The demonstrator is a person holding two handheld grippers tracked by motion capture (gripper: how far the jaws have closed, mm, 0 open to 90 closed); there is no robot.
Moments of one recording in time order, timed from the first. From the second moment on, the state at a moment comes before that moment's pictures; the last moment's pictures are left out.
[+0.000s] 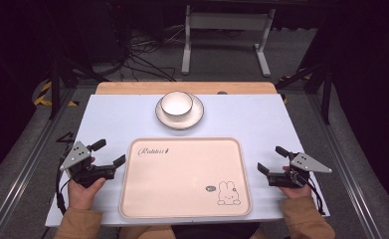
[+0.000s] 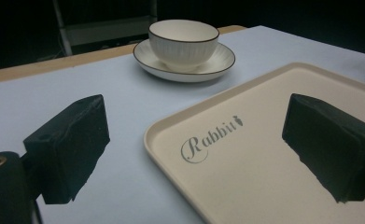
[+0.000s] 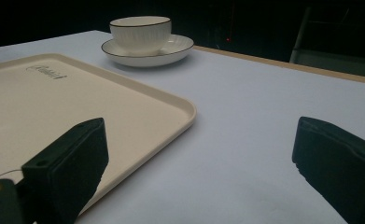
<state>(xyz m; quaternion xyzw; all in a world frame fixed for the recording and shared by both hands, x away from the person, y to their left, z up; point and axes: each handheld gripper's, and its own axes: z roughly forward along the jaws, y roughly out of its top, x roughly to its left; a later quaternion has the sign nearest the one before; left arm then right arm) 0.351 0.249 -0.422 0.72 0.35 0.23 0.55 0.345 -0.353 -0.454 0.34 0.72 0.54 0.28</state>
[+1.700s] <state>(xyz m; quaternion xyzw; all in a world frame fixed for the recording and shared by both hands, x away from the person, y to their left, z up) 0.442 0.191 -0.364 0.74 0.35 0.24 0.52 0.344 -0.352 -0.454 0.34 0.71 0.54 0.29</state>
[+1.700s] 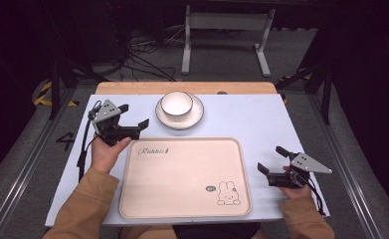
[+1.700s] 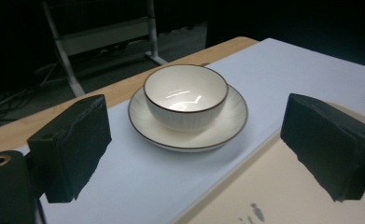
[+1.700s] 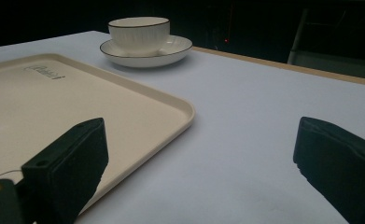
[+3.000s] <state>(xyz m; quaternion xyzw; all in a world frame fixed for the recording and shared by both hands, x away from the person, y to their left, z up) 0.524 0.142 -0.334 0.72 0.46 0.22 0.47 0.345 -0.353 -0.455 0.35 0.71 0.54 0.28</state>
